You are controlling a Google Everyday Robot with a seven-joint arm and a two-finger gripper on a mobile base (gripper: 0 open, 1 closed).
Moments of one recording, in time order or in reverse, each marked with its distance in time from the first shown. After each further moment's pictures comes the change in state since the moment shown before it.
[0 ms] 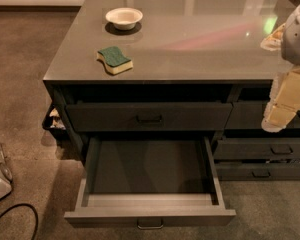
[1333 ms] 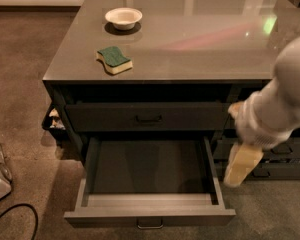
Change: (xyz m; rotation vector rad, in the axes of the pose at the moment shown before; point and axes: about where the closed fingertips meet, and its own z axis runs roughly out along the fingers) arm 0.016 0.052 0.152 -0.039 -0.010 0.001
